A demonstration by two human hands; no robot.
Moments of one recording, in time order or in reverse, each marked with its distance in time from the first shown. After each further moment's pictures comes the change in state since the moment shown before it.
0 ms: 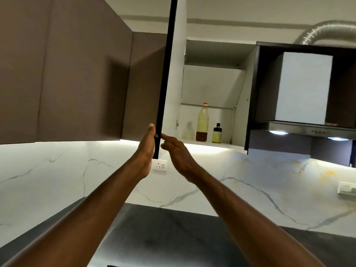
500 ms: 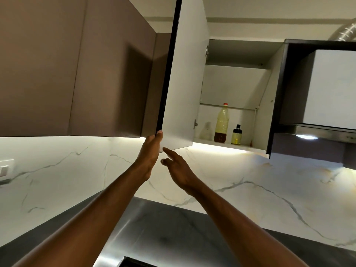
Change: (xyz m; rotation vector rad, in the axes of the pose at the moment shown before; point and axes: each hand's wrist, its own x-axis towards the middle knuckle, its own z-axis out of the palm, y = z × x) left_hand -0.017 -0.005 -0.044 0.209 0.161 0.109; right_hand -0.002 0.020 0.067 -0.018 -0.119 0.036
